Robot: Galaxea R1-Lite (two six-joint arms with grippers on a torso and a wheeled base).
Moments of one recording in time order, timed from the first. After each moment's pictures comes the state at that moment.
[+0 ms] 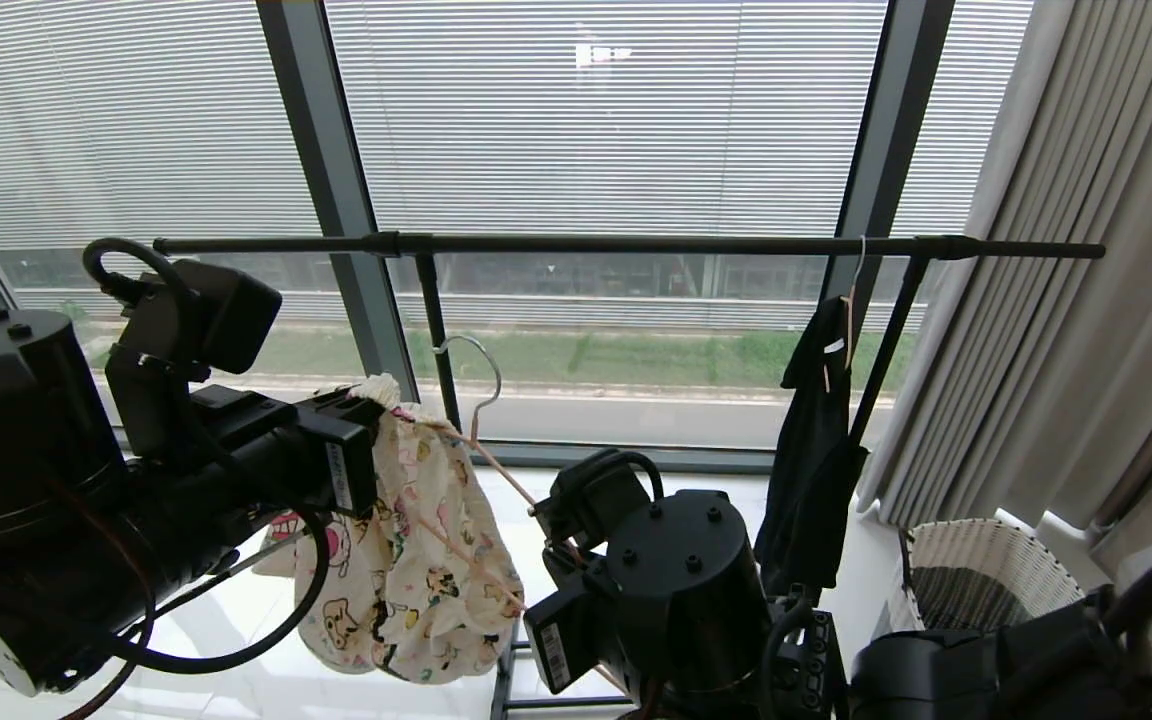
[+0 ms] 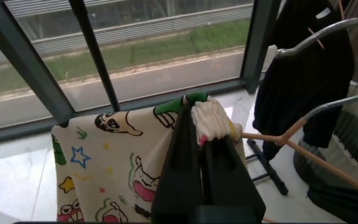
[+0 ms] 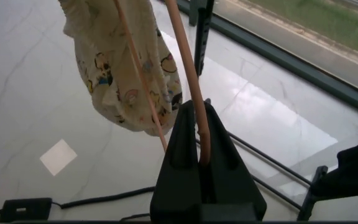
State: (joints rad) left arm -0.49 1.35 -0.57 -0.63 0.15 0.08; right arm 1.19 2.00 -0.98 -0.68 -0.41 0.21
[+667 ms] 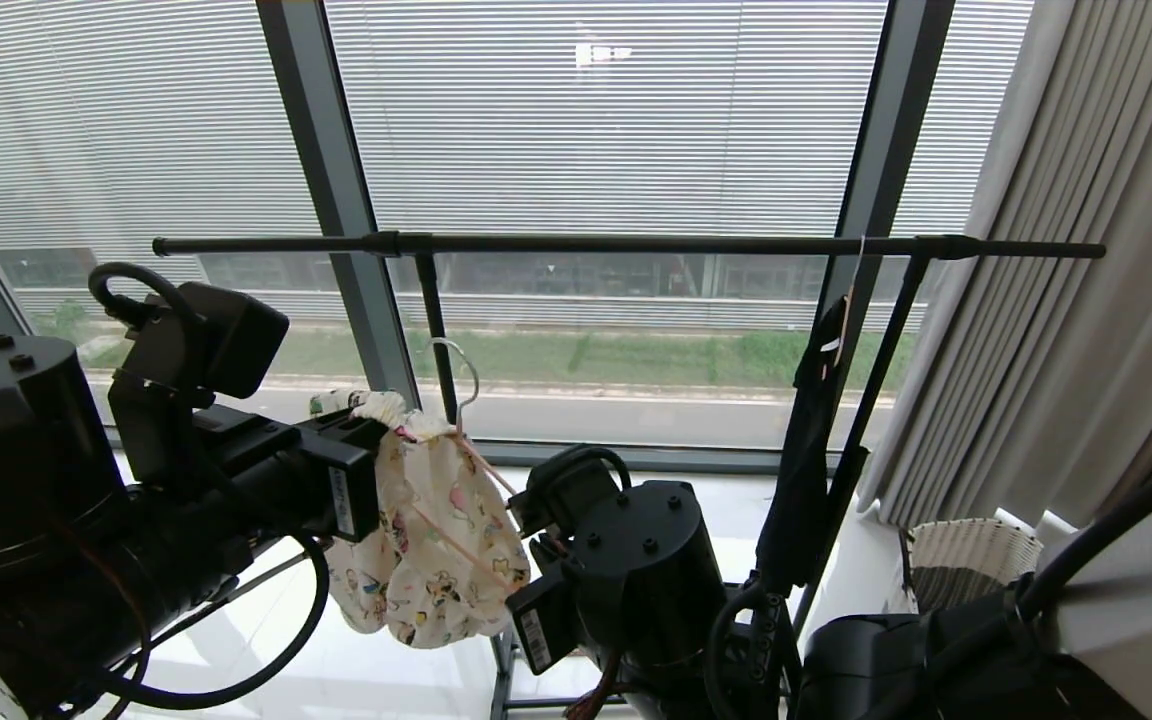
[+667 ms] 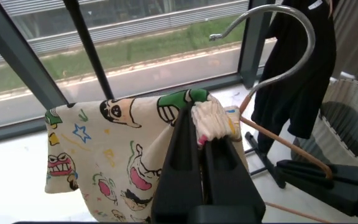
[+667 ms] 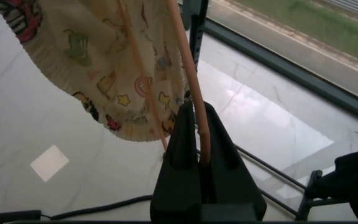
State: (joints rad) left arm -0.53 1.34 -0.54 -0.63 0.19 0.08; right arm 1.18 2.06 -1.05 -0.67 -0.41 0.17
